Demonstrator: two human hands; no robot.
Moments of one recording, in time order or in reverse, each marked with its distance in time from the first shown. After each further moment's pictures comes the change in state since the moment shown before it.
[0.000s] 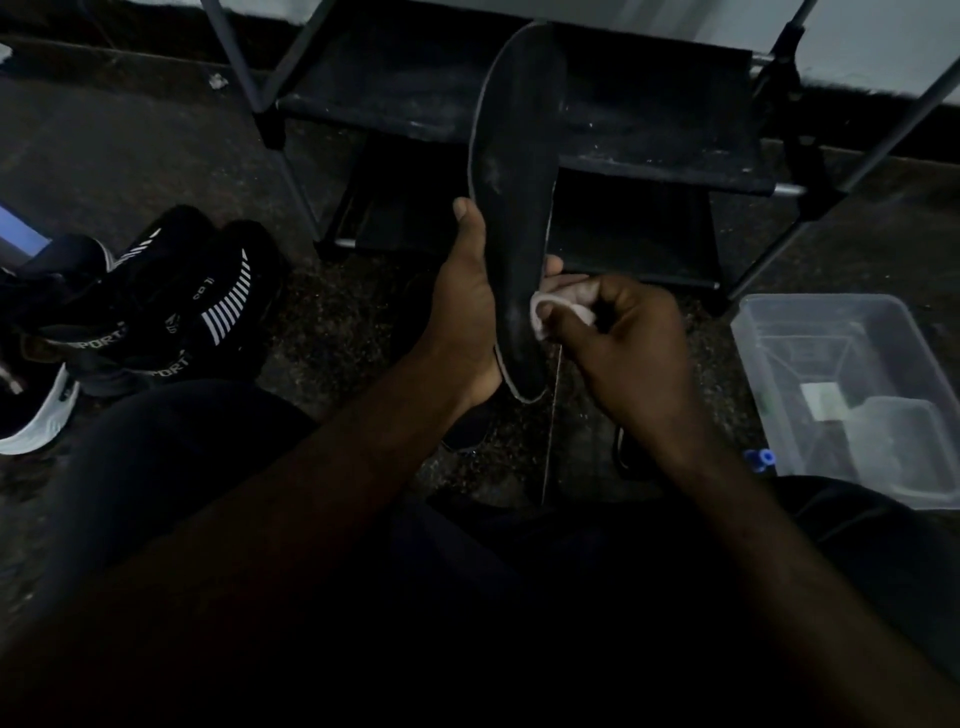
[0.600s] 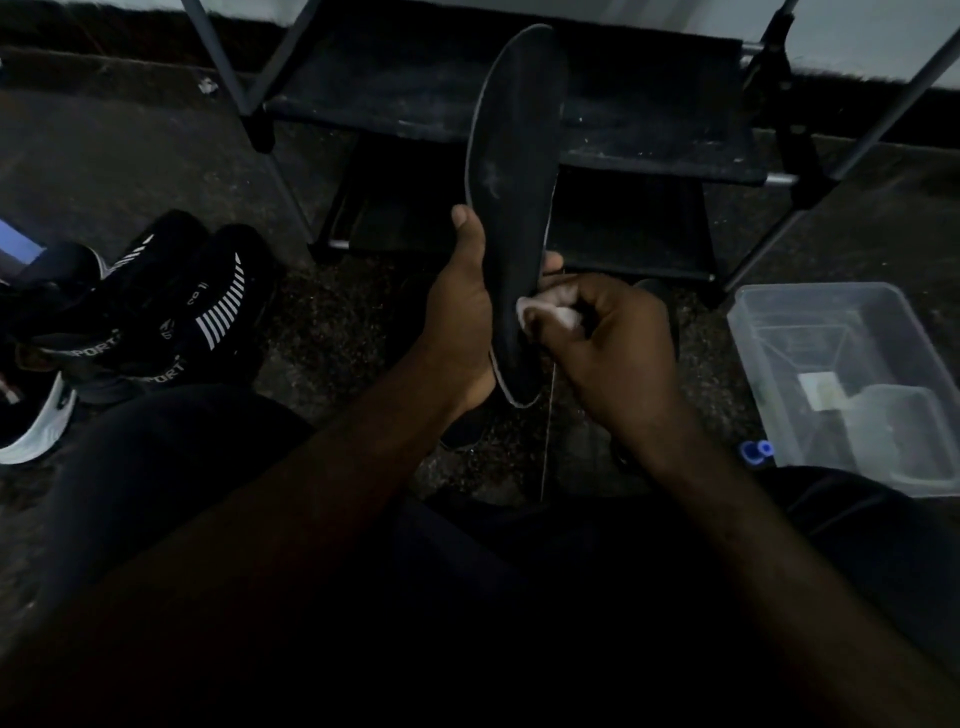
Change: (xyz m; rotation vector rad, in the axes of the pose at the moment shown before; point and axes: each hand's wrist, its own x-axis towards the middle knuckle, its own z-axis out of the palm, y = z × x) left_hand 0.003 -0.006 -0.004 0.005 -0.003 0.007; right_hand -0.005 -0.002 0.001 -0.137 0.002 -0.068
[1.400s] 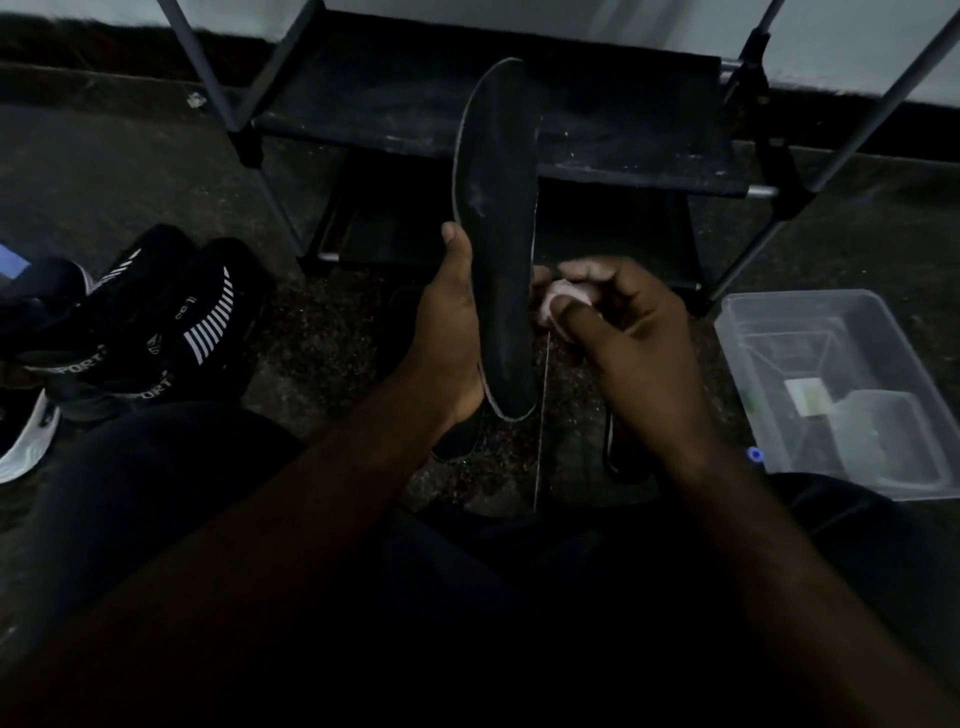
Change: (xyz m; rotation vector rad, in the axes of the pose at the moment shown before) left_hand 0.010 -0.009 -0.011 0.009 -0.052 0.073; right_hand 0.003 -0.002 -0.012 0.296 0.095 0.118
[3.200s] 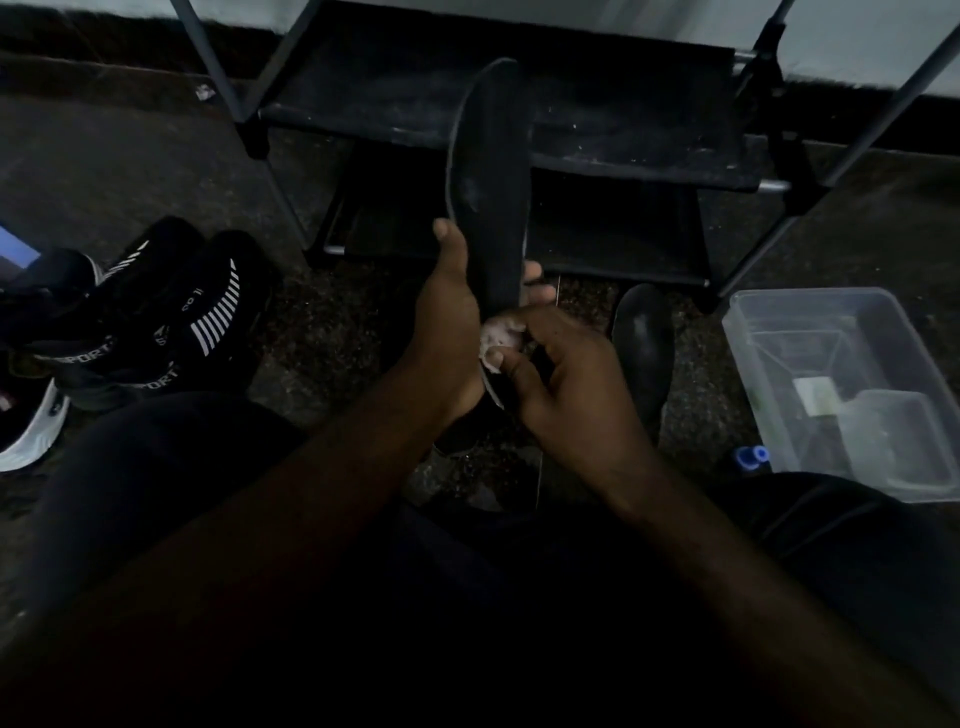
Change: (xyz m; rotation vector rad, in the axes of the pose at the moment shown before) left_hand -0.001 0.004 0.007 -0.014 0.180 -0.093; right_hand -0.020 0.019 0.024 -0.448 -0.188 -0.290
